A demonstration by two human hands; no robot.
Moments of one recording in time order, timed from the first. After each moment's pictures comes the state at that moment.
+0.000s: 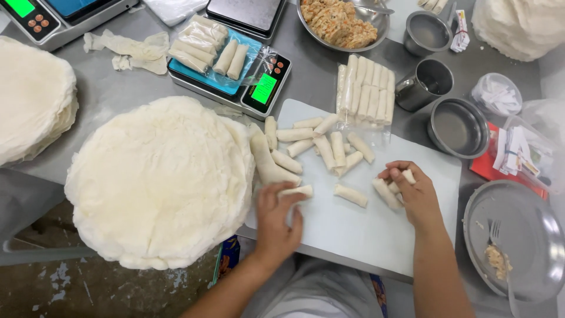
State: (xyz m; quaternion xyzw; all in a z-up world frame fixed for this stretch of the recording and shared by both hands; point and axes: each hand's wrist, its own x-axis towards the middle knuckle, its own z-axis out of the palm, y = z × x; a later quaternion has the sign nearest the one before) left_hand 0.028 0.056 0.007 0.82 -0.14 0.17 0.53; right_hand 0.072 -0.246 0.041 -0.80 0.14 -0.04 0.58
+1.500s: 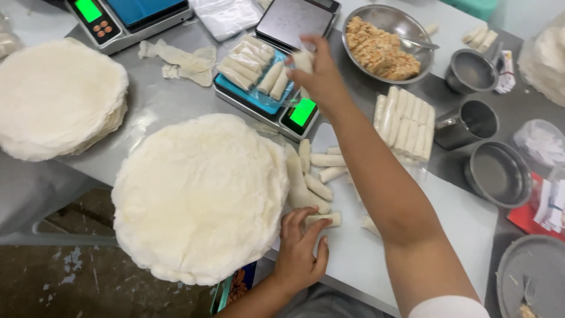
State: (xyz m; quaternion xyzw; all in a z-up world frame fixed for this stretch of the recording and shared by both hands) left_hand 0.024 0.055 0.007 0.83 -0.13 0.21 0.50; right_hand 0.354 0.004 0.064 -0.69 -0.19 0.06 0.69
